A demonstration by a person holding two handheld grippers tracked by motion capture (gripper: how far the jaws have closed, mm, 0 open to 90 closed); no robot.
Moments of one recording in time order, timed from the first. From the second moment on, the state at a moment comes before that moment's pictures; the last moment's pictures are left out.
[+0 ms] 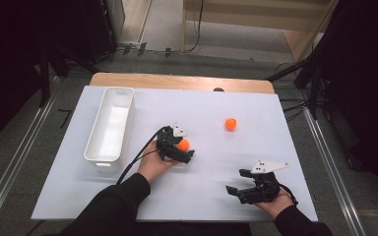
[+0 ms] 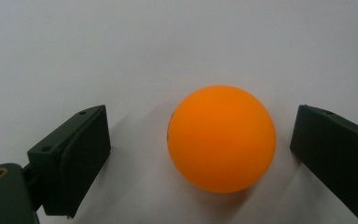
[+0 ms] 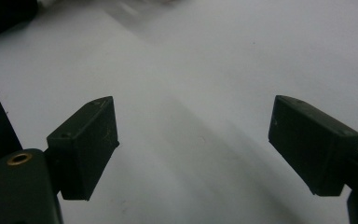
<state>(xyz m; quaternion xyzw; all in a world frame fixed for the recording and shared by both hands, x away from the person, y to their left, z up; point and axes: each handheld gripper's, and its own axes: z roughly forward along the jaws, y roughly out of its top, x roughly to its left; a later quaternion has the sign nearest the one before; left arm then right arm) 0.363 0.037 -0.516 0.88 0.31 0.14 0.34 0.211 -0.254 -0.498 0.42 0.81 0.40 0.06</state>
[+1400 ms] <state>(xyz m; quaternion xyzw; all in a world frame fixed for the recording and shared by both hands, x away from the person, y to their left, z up) 0.354 0.044 -0.508 0.86 0.32 0.10 0.38 0.211 -0.252 -0.498 0.41 0.82 0.40 0.05</state>
